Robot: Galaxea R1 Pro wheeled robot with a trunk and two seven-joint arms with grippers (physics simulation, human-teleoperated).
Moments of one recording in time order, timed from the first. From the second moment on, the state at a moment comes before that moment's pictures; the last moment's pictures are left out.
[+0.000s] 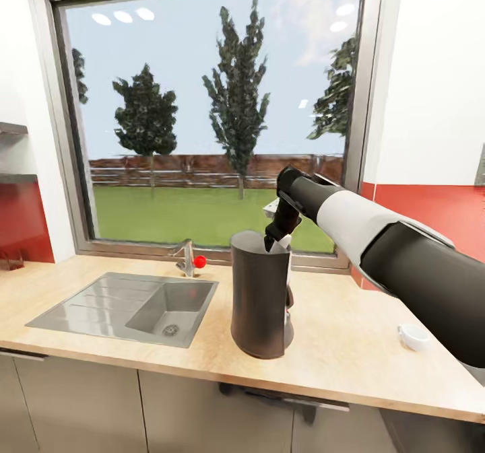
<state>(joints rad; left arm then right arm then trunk) -0.03 0.09 0.08 0.04 0.02 -0.06 0.01 -1.66 0.17 1.05 -0.13 0.04 1.03 0.96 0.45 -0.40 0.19</state>
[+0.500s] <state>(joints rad) -0.03 0.09 0.08 0.04 0.02 -0.06 0.01 -1.66 0.17 1.05 -0.13 0.04 1.03 0.96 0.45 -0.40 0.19</state>
